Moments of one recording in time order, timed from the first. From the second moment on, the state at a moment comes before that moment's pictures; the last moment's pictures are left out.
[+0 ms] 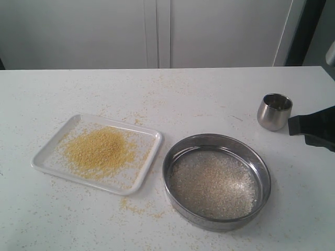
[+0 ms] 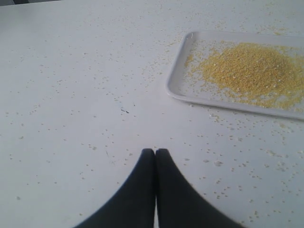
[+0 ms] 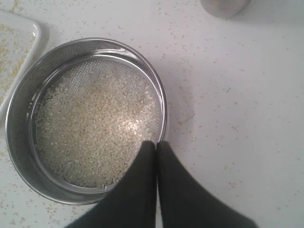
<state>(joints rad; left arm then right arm) -0.05 0.00 0.02 -0.07 0.42 0.10 0.17 1.00 -0.76 0.14 0.75 0.04</state>
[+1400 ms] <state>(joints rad) -0.05 0.00 0.02 -0.07 0.42 0.10 0.17 0.63 -0.76 0.01 0.75 0.04</state>
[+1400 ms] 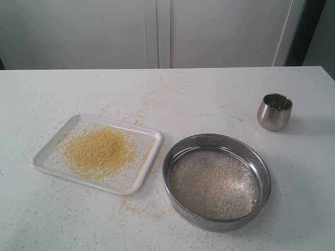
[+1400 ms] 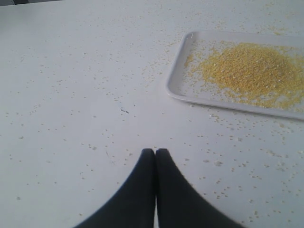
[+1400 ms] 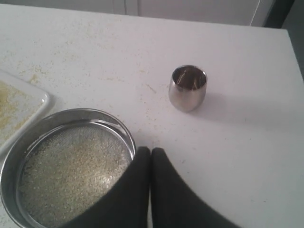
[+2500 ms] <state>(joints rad) -0.05 0.00 0.02 -0.07 0.42 0.10 0.10 0.07 -0.38 0.00 0.63 0.04</state>
